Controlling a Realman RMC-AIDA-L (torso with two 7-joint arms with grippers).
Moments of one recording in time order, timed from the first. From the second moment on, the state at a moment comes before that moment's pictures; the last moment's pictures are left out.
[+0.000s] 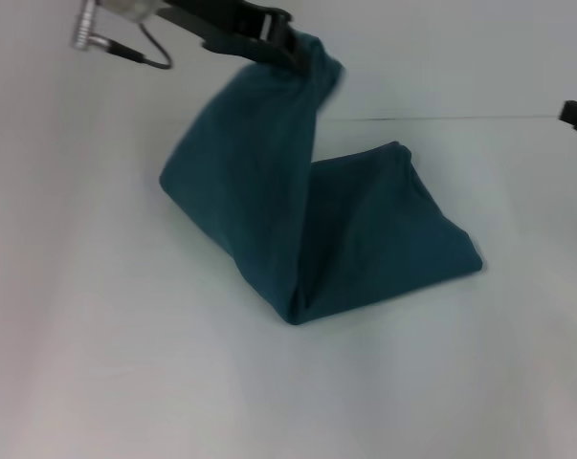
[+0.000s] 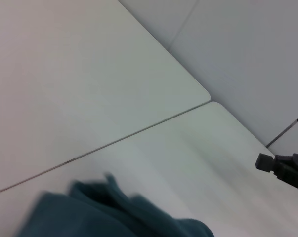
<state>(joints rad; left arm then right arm) -1.12 -1.94 0.85 0.83 2.36 1.48 -2.59 0.40 1.98 -0.97 -0.82 -1.55 -0.93 1.78</state>
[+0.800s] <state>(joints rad) -1.23 -2.04 0.98 0.72 2.36 1.23 -2.61 0.40 1.99 -0.83 -0.83 -1.67 -1.02 1.78</state>
